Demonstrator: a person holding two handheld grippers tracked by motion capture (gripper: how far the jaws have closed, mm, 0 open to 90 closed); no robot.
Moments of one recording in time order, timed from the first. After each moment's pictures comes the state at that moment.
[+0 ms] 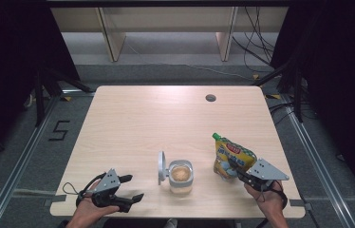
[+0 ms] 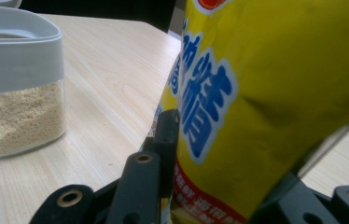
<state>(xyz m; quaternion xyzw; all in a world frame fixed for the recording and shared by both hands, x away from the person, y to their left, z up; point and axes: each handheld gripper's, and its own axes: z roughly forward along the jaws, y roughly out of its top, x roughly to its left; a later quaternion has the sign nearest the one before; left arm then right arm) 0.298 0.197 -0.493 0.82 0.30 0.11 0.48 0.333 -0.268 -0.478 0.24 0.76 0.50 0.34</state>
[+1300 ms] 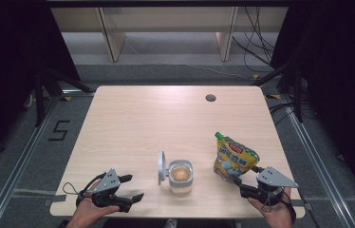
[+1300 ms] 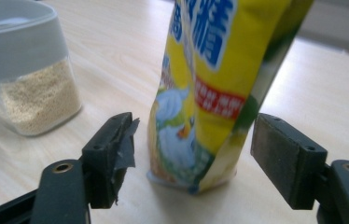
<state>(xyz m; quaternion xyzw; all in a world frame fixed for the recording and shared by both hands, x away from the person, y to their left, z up) 0.300 0.198 -0.493 0.82 0.29 0.12 0.47 0.297 -0.276 -0.475 0.37 0.76 0.47 0.27</state>
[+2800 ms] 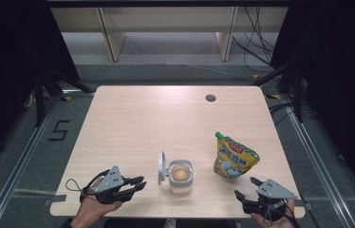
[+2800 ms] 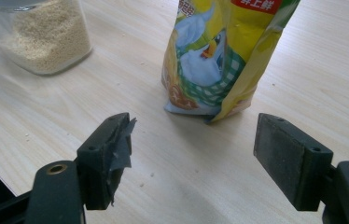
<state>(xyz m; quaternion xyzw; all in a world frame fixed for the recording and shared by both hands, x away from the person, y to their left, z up) 0.299 0.184 -0.473 0.81 0.26 0.14 0.50 0.265 -0.278 -0.483 0.40 0.79 0.40 0.24</state>
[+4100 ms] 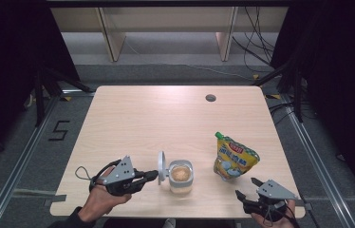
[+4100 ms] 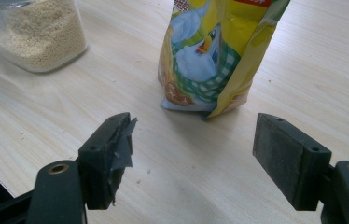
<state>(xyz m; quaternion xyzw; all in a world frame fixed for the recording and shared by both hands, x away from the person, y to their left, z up) 0.306 0.147 -0.429 0.81 0.20 0.13 0.53 0.264 -0.279 -0.484 0.41 0.79 0.39 0.24</state>
